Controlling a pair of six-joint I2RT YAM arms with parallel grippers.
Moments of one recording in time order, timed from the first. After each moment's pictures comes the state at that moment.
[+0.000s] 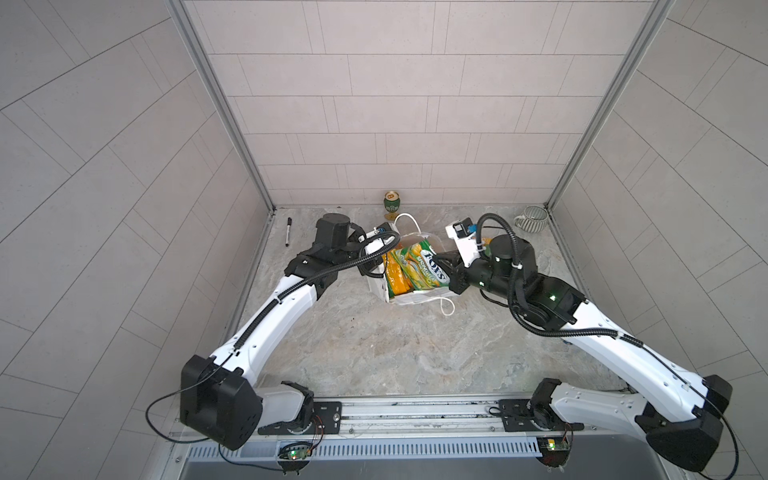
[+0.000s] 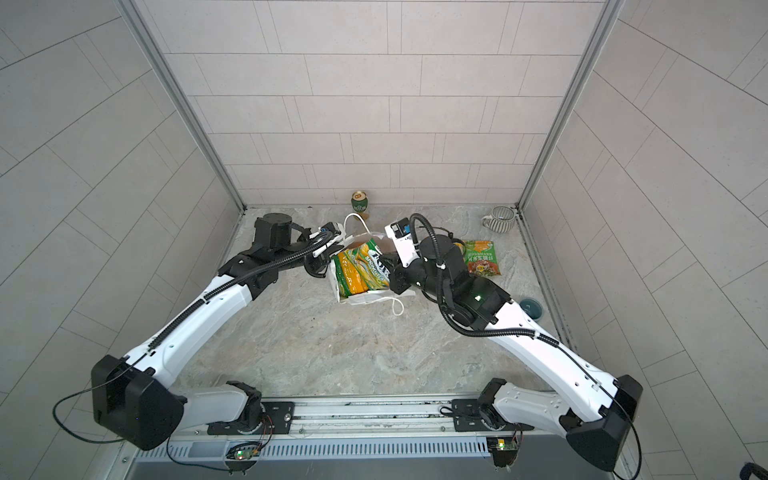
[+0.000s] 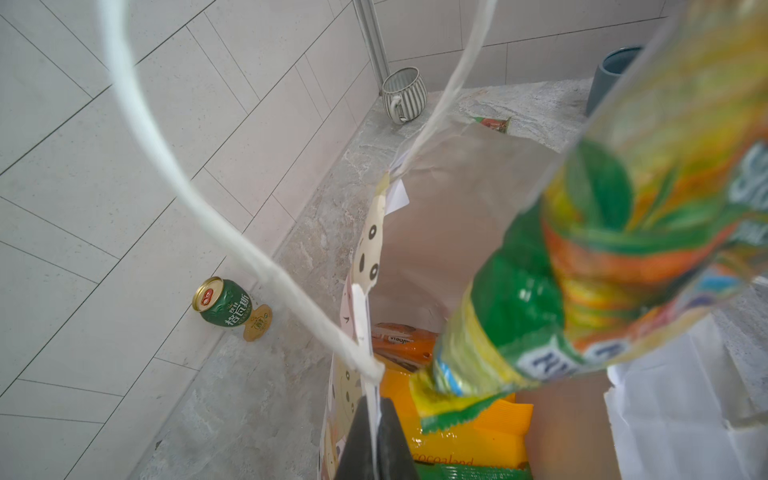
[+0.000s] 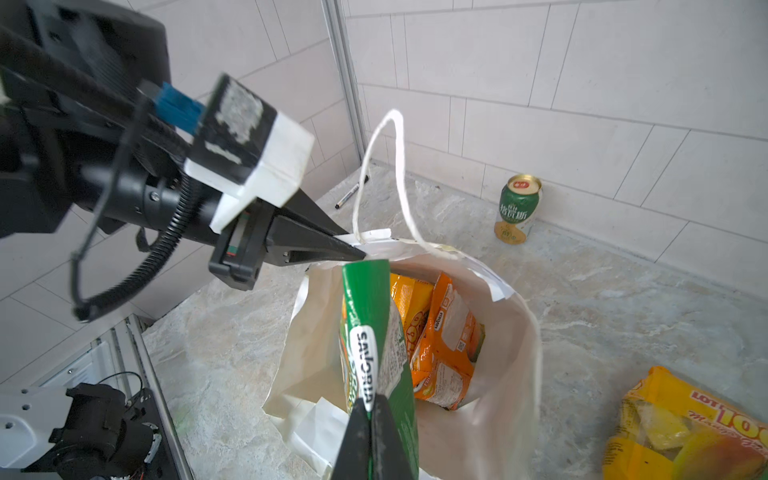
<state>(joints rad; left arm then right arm) -0.38 1.30 1.14 -0.33 0.46 0.64 0.71 1.08 1.17 -0.40 -0.07 0.17</state>
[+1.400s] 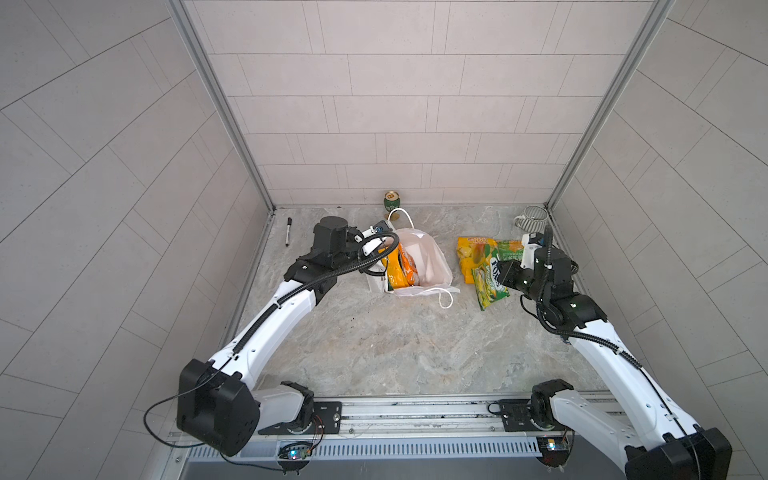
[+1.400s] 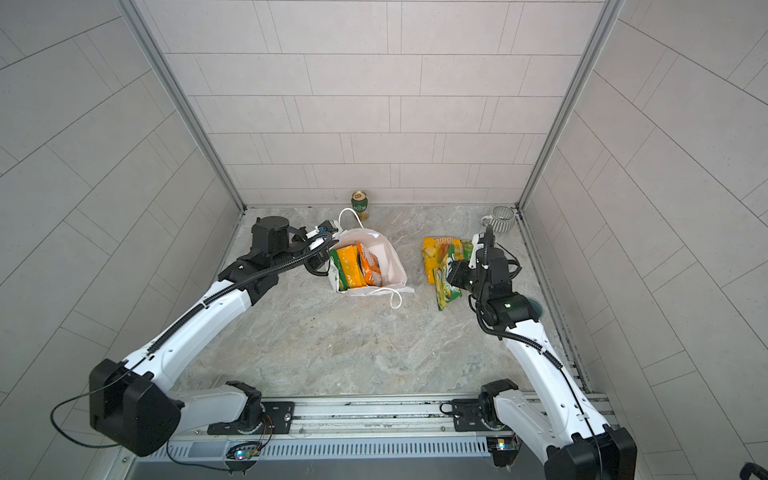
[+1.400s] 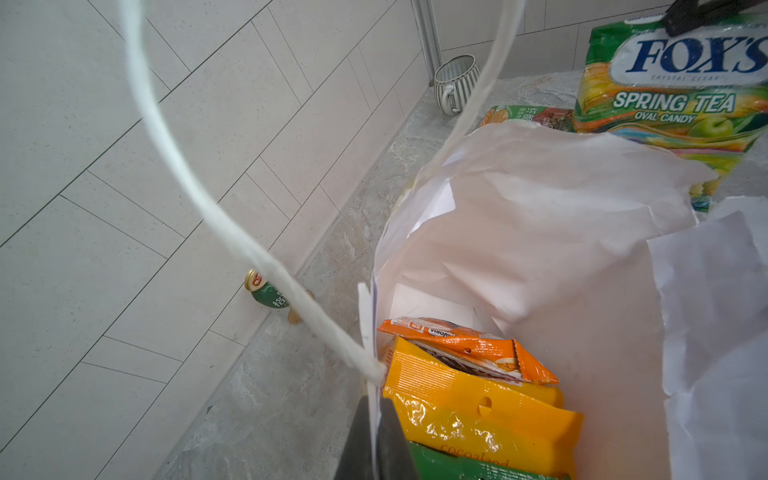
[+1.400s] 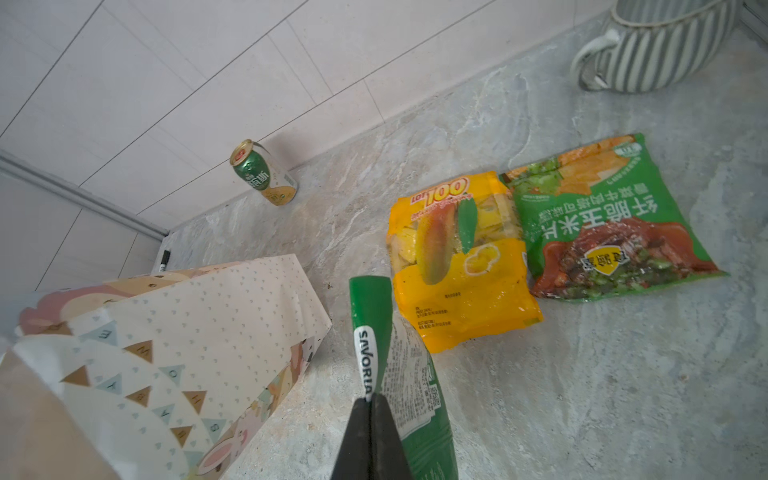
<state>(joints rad) -0.38 1.27 1.08 -0.23 0.34 0.62 0.15 0.93 0.78 -0.38 -0.07 0.55</state>
